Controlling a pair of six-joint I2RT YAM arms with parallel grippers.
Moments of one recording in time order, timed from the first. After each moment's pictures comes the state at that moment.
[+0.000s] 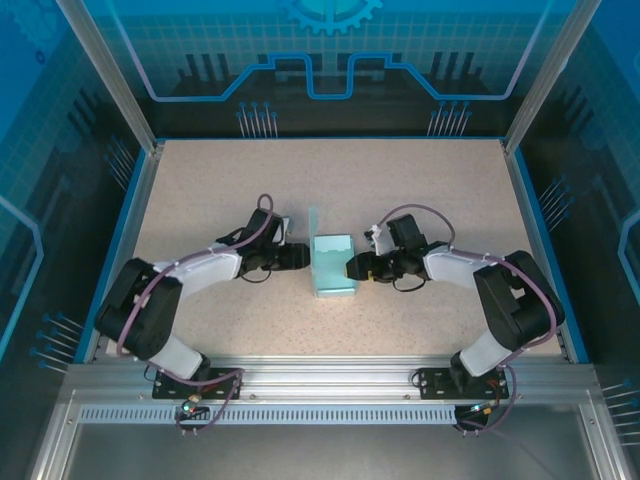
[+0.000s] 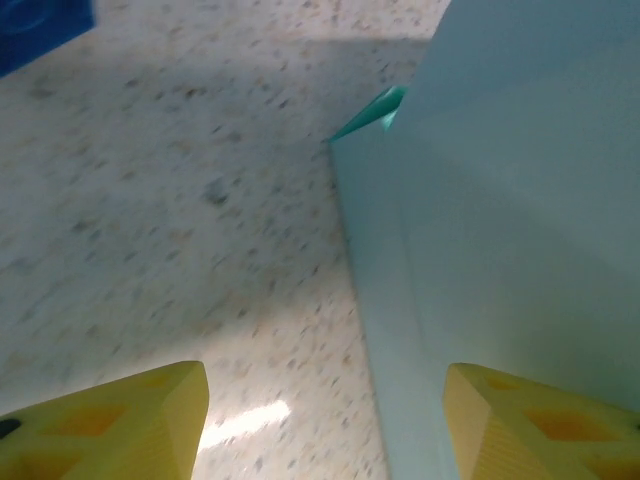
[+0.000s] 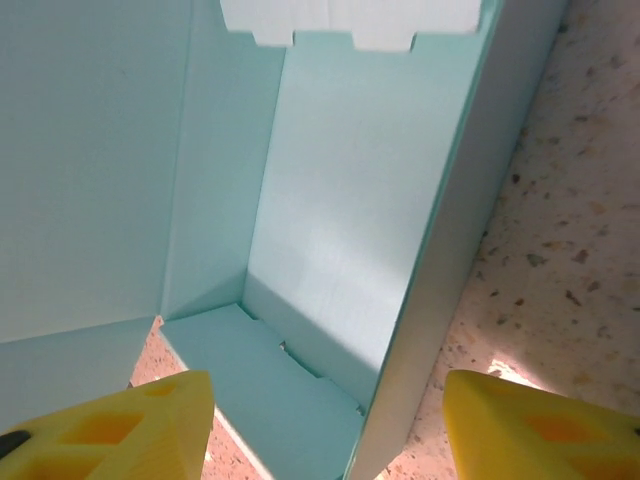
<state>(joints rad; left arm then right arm) -0.44 1.57 0.82 -0.18 0.27 -0.54 0.41 1.58 0.72 -0.13 -0.66 0.45</state>
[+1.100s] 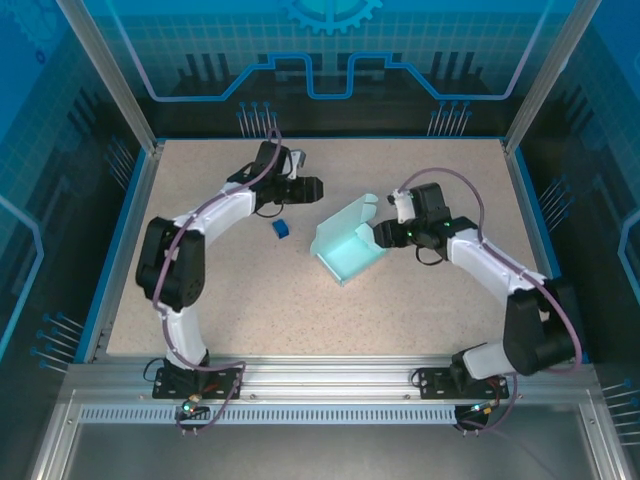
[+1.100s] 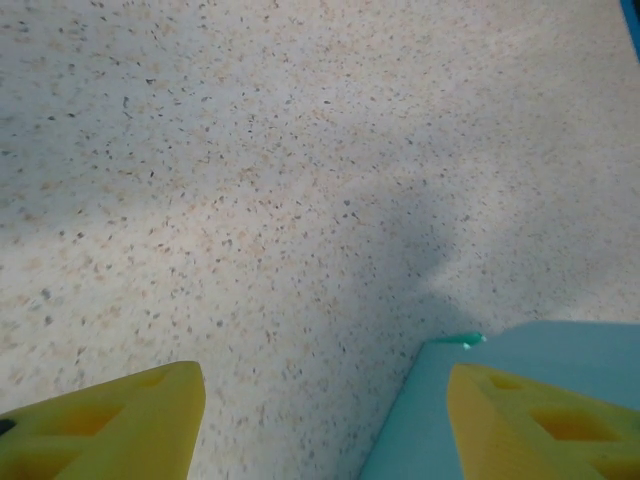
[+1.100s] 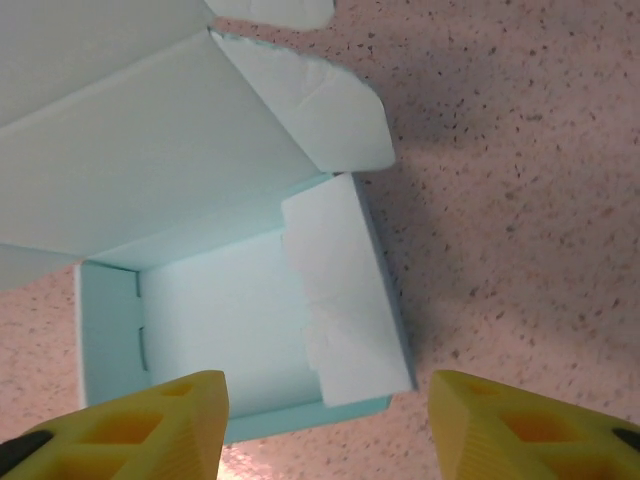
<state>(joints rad) -0.33 1.87 1.43 -0.34 0.32 -0.40 0.31 1.45 0.96 -0.41 -0.24 0.08</state>
